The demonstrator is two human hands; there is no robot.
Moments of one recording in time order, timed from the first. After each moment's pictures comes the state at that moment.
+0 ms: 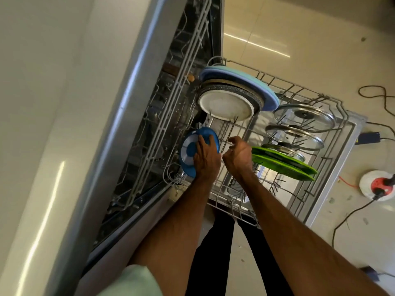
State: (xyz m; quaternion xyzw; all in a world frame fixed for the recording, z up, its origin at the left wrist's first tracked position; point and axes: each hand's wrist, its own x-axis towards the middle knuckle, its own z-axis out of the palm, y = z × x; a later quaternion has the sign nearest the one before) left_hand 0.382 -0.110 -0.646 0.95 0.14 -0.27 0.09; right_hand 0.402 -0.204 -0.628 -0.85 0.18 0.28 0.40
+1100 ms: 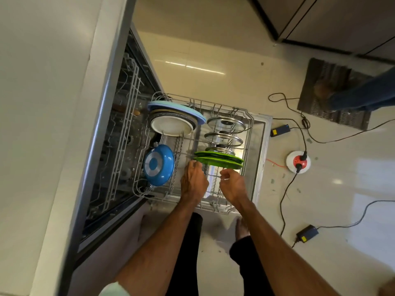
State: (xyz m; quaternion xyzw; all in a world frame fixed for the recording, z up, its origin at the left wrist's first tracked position) left_hand 0.339 -0.217 -0.487 0.94 0.04 -0.26 0.23; right_hand 0.314 -0.353 -0.478 -0.81 0.31 0.28 0.42
